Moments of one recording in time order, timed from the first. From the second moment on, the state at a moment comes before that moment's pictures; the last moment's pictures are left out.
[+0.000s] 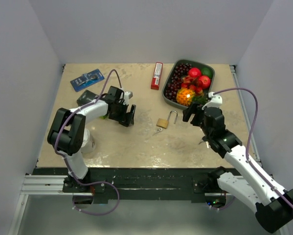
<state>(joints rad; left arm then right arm) -0.36 1.80 1.12 -0.43 0.25 -0.10 0.46 0.82 0.68 -0.24 0.30 0.49</state>
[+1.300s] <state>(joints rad) -0.57 1.51 1.08 -0.42 -0.19 -0.43 0.46 0.78 0.63 -0.22 0.27 0.50</state>
